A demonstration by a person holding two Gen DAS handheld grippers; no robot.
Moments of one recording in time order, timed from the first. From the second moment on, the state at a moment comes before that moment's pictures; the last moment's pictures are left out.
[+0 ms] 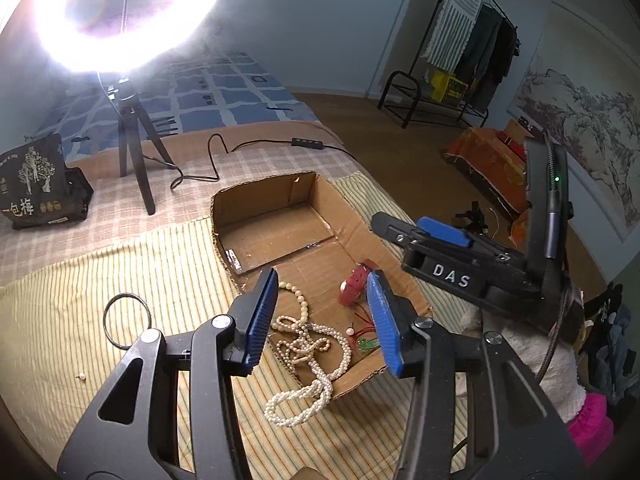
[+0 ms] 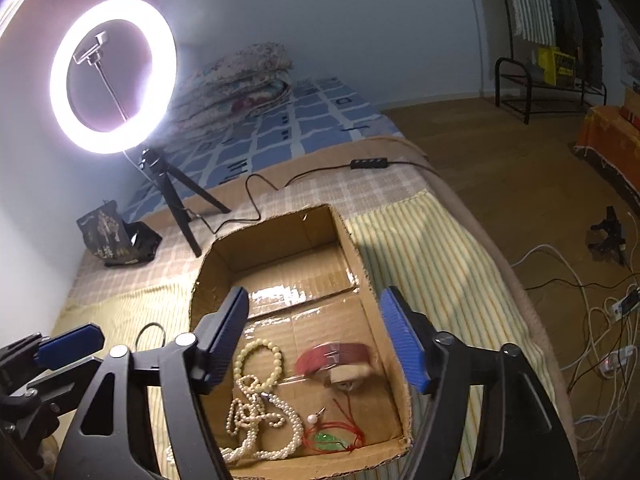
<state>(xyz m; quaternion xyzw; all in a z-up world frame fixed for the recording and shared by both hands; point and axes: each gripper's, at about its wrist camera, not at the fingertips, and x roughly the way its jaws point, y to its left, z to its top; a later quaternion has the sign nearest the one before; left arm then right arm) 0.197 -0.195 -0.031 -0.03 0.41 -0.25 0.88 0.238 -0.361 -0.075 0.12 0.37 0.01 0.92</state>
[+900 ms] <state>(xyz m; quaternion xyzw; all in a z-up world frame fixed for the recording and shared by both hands) 0.186 -0.120 -0.028 -0.01 0.41 -0.20 0.89 0.227 -0.330 -0.049 0.10 0.36 0.03 0.93</state>
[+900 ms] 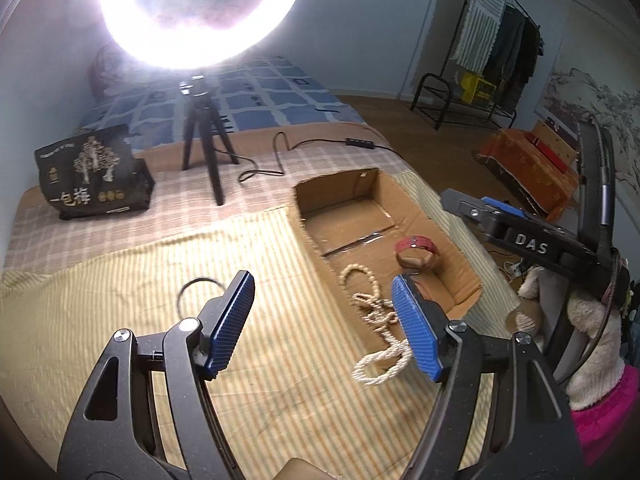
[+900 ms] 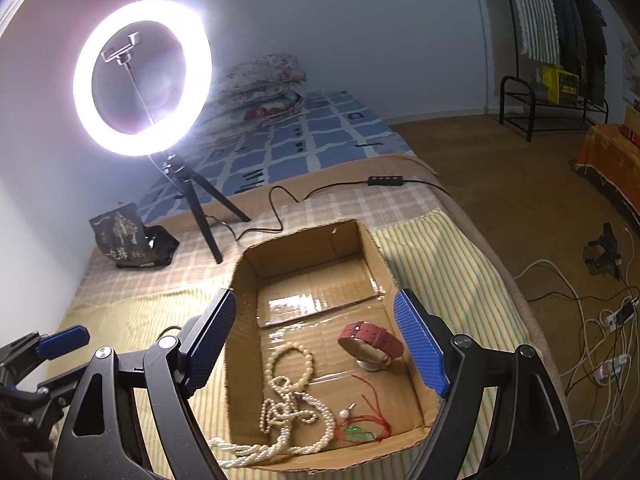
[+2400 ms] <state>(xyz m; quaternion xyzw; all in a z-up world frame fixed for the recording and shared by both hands) 0.209 0.063 -0.116 -0.10 0.50 -0.11 0.85 0.280 -0.133 -0.107 0.03 0.51 0.12 0.85</state>
